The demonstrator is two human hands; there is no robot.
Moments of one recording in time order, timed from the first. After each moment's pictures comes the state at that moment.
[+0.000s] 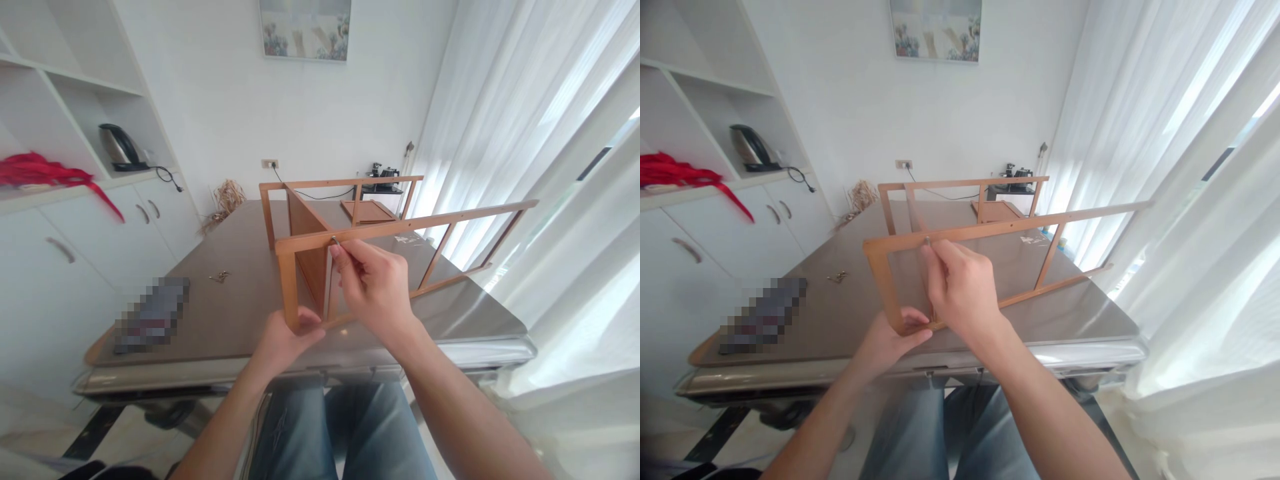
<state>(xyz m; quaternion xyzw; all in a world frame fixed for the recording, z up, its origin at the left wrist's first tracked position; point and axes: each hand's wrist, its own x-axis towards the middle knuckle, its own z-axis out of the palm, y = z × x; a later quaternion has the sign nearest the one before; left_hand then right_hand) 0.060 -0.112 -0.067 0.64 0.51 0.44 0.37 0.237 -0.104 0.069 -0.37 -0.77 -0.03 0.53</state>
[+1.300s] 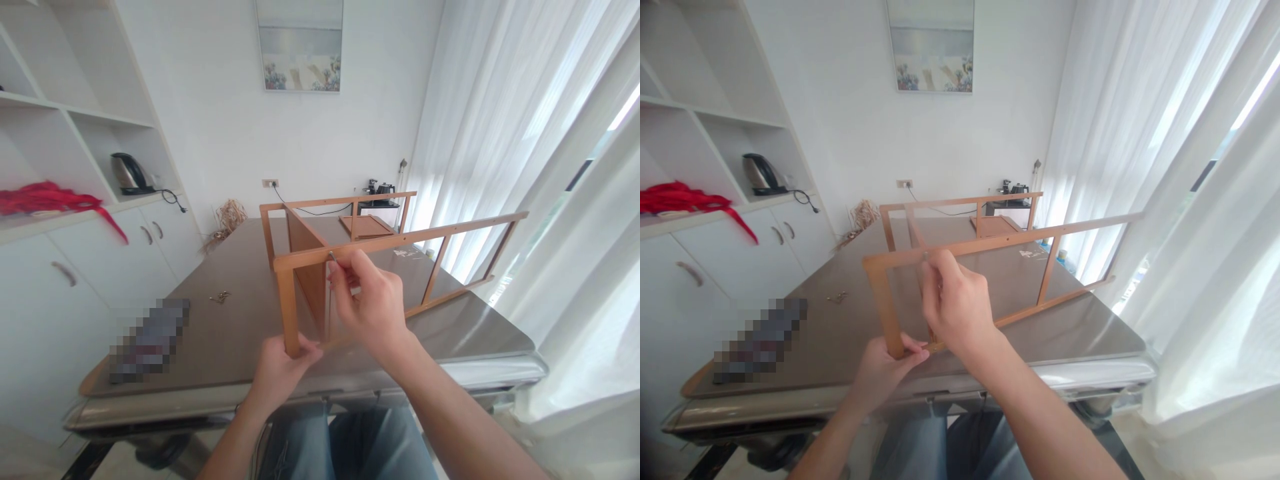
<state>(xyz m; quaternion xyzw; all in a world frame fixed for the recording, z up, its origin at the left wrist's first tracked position) 0.060 -0.118 -0.073 0.60 0.52 0.49 0.36 0.231 -0.100 0.065 -0.38 -0.74 -0.05 0.55</state>
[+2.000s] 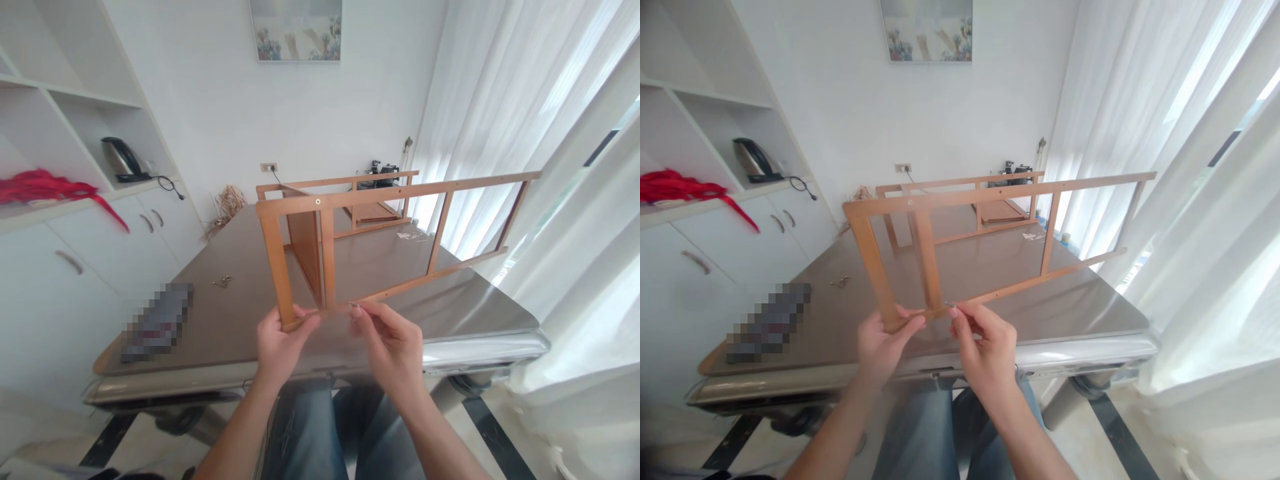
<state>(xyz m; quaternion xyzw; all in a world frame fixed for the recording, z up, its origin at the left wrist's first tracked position) 0.073 -0.119 -0.070 0.48 0.46 0.66 0.35 0.254 -0.139 -0.028 -0.42 -0.63 0.22 0.62</state>
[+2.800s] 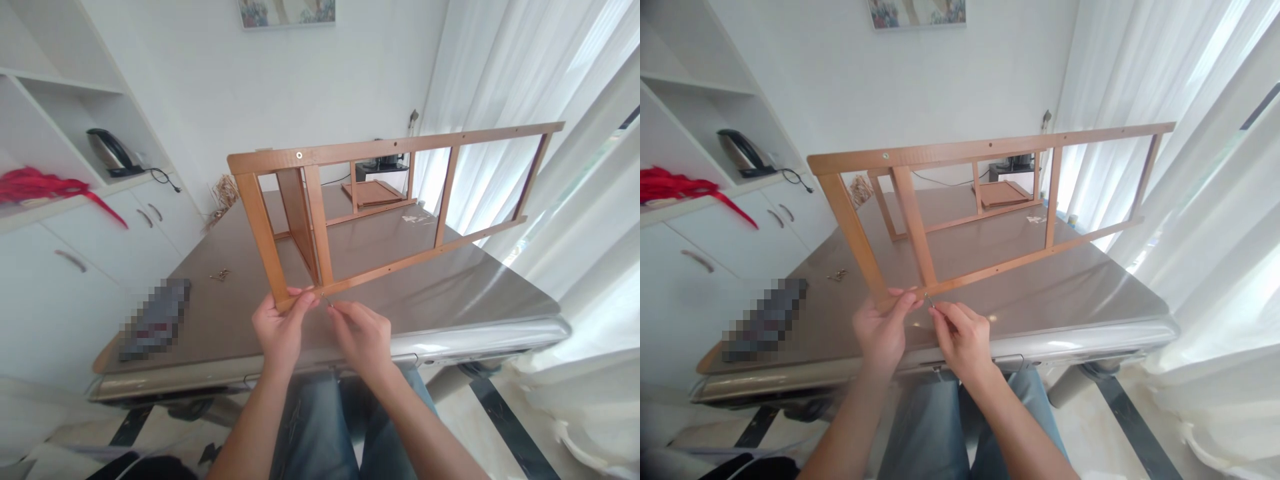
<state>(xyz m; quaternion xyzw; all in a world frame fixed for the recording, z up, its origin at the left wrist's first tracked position) 0.091 -0.099 -0.069 0.36 0.39 0.78 0.34 0.229 -0.112 -0.079 -0.40 -0.71 0.10 0.57</state>
